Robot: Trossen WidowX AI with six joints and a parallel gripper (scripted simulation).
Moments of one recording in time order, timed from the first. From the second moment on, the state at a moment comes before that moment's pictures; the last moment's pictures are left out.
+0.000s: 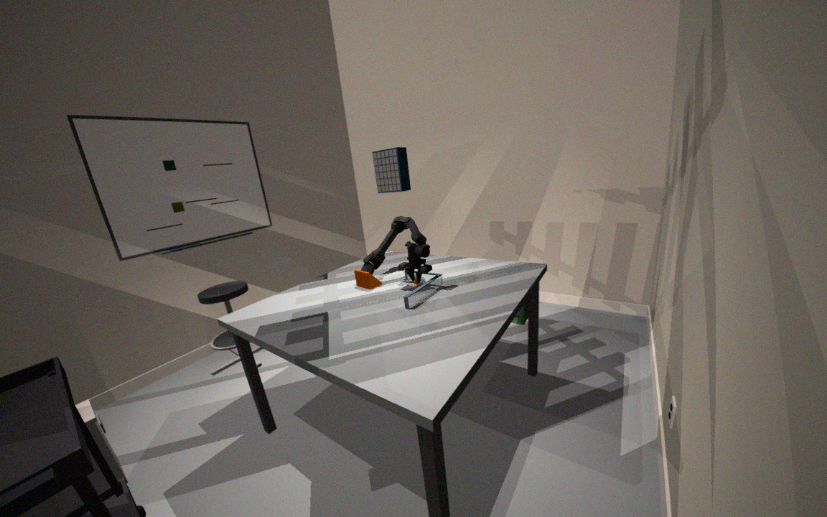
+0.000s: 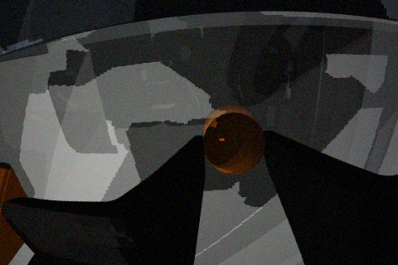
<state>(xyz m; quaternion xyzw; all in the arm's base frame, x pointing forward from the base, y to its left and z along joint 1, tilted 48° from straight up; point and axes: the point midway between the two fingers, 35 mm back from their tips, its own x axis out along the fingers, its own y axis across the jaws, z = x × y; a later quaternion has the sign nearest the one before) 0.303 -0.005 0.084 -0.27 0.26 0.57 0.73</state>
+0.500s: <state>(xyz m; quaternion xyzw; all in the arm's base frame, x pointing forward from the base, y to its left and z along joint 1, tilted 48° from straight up) 0.307 0.007 0.073 -0.26 0.26 0.57 0.73</state>
